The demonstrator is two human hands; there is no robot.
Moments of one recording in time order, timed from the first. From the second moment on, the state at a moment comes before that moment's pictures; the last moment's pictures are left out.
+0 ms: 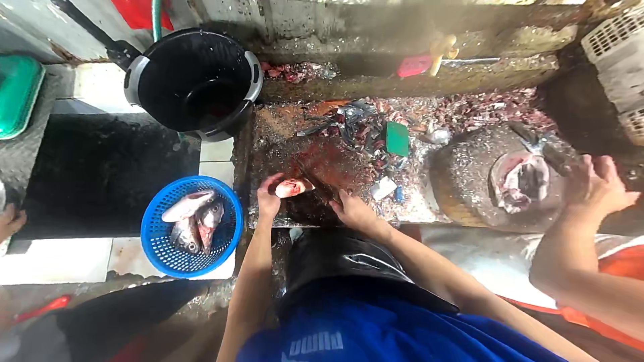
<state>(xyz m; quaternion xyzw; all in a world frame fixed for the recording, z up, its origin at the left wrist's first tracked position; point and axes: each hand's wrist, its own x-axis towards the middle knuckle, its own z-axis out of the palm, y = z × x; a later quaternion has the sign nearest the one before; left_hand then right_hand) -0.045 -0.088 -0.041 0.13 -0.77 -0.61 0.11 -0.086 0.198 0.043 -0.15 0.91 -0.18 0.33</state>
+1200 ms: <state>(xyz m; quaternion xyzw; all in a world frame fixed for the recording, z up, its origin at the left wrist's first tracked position) -0.125 -0.057 0.041 0.23 -0.89 -0.36 -0.15 -0.112 0.137 0.107 -0.19 0.95 0.02 0.25</state>
